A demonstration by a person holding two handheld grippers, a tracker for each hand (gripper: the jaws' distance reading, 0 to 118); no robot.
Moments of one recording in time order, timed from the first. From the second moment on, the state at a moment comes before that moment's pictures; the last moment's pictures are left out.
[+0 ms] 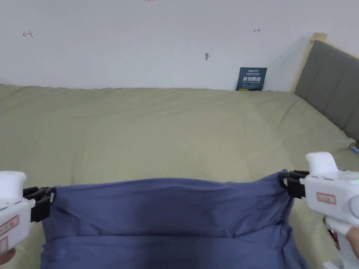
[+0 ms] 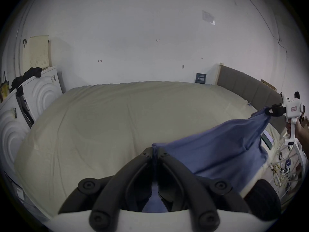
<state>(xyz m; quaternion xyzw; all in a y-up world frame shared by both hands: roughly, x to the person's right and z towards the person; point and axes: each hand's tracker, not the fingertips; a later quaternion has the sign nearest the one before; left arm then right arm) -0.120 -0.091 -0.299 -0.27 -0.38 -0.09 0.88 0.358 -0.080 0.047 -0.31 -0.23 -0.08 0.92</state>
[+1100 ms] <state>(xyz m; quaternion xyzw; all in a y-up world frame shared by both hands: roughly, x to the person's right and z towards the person) -0.155 -0.135 -0.170 -0.23 -0.37 -0.10 0.90 0.204 -0.128 0.096 -0.29 -0.27 -0.09 0.92</state>
